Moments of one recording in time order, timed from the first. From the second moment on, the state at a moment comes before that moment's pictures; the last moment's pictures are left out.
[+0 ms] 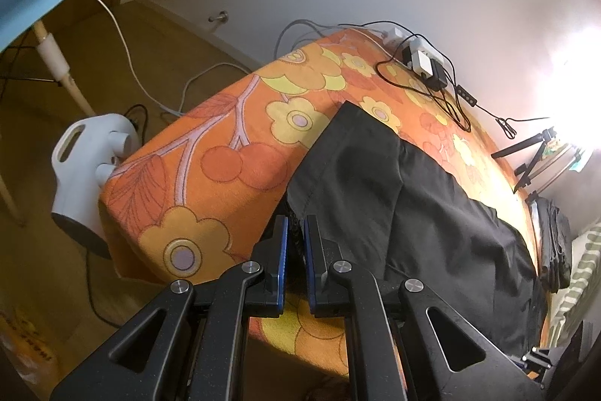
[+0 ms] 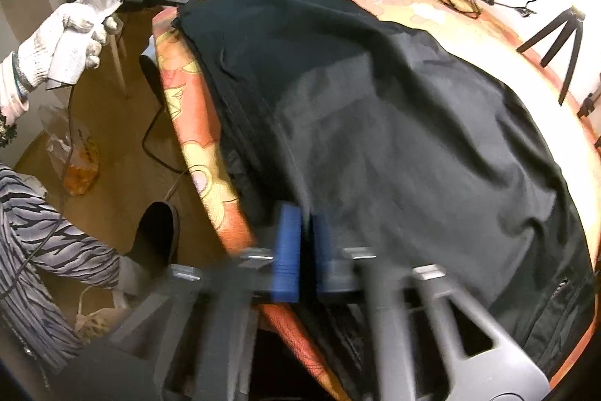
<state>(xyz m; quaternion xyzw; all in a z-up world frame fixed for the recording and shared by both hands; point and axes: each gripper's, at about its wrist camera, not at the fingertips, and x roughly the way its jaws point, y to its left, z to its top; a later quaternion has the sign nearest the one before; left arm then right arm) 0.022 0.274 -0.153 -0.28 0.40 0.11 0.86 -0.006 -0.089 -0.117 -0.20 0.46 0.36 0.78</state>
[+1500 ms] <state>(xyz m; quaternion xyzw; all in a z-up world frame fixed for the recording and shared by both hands) 0.029 -0.043 -0.100 -0.10 0.43 -0.21 0.87 -0.032 -0.419 -0.090 0.17 0.47 0.09 0.86</state>
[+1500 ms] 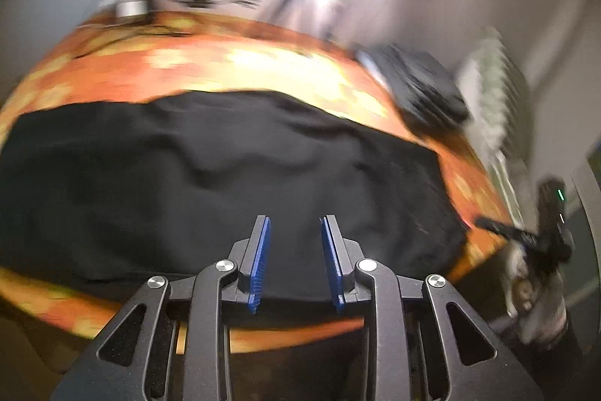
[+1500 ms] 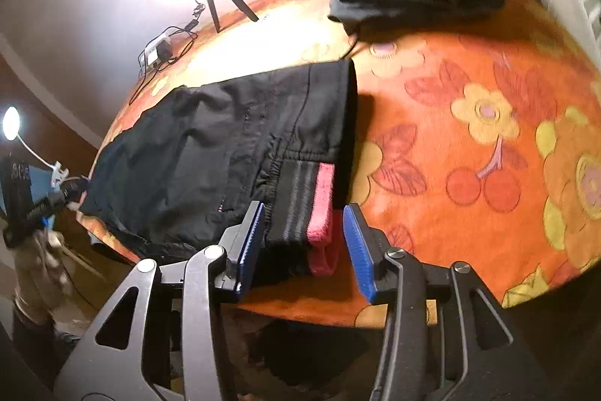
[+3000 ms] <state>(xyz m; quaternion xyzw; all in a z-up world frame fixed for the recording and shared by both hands) 0.018 -0.245 -0.146 0.05 0.47 -0.39 0.79 -0.047 -0.438 -0.111 0.24 0.48 0.09 0.84</state>
